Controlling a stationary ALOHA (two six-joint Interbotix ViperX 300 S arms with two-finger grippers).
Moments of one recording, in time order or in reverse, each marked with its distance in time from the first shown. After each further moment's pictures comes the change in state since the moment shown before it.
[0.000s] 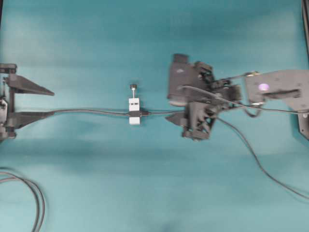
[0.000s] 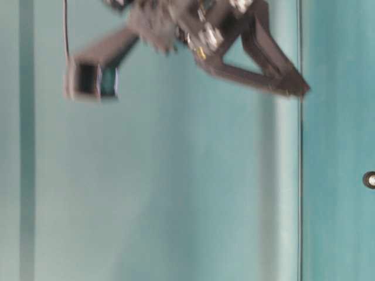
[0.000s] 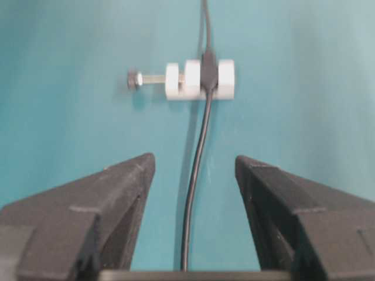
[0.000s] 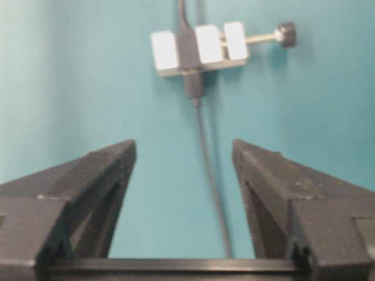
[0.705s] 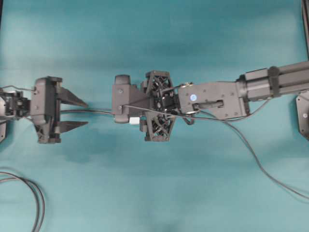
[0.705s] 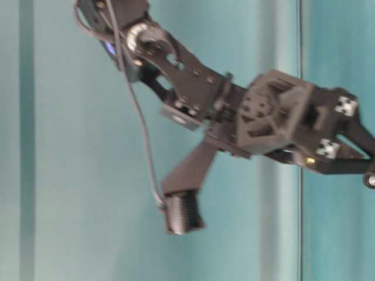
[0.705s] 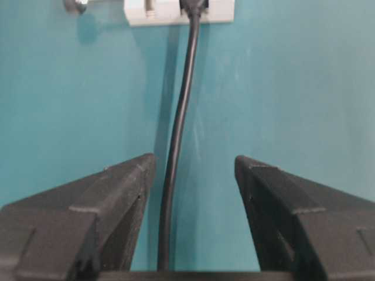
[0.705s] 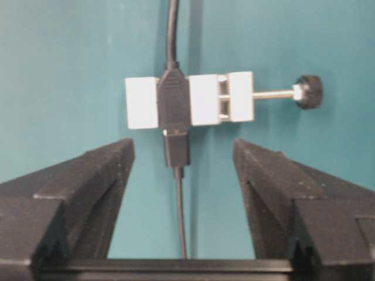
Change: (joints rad) left arm -0.038 0.836 -0.123 0.002 -0.446 0.000; right arm 0.002 0.411 -0.423 0.000 0.324 -0.179
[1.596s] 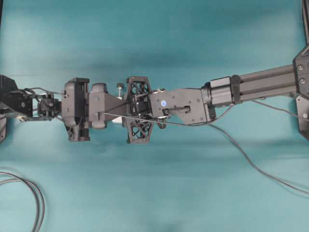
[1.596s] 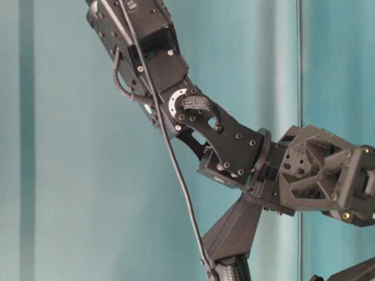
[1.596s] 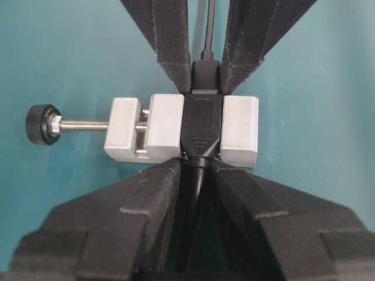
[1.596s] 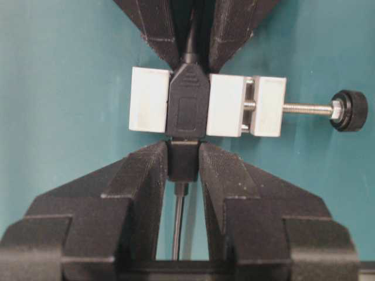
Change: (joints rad) left arm 0.012 0.400 -0.183 -0.002 -0.291 0.046; right arm -0.006 0.215 -0.209 0.002 0.026 -0.043
